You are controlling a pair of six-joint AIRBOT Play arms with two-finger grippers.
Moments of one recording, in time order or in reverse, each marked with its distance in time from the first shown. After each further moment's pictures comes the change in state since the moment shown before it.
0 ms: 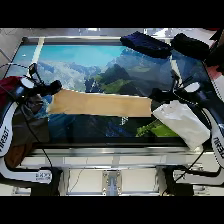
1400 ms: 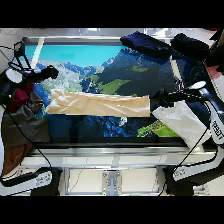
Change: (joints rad) left arm -0.057 0.232 0.045 0.058 0.017 0.083; right arm -0.190 -0.220 0.139 0.074 0.324 -0.062
